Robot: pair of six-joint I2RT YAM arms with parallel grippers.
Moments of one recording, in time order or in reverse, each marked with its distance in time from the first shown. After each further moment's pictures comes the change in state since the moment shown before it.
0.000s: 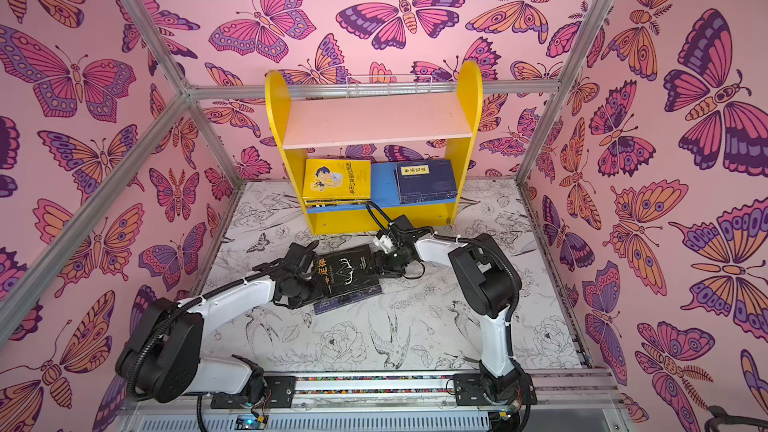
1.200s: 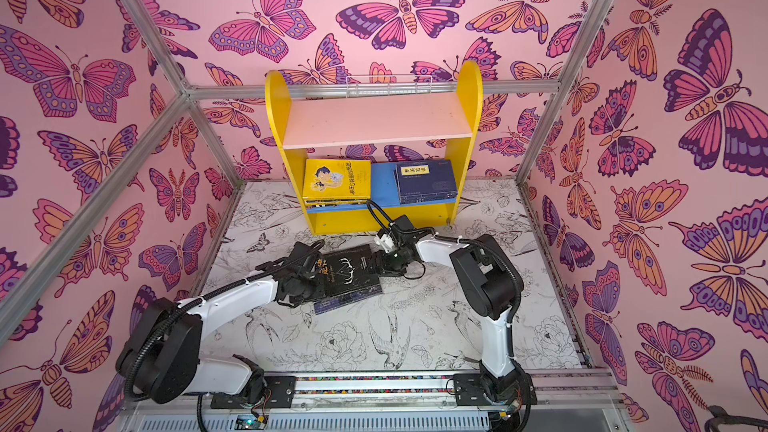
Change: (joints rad) left arm -0.047 -0.003 0.029 -0.007 -0.089 0.056; right arm -0.010 -0.022 -0.028 0.024 0.043 -0.017
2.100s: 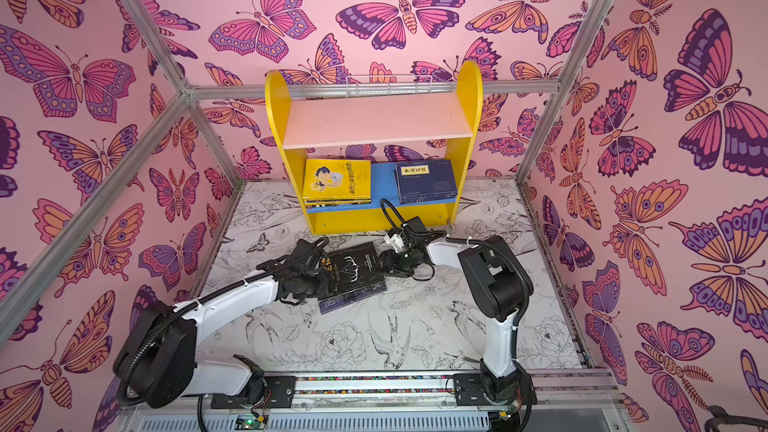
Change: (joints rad) left arm -0.039 -0.014 0.038 0.002 -0.028 0.015; right arm -0.062 -0.040 -0.097 0.095 -0.064 0.024
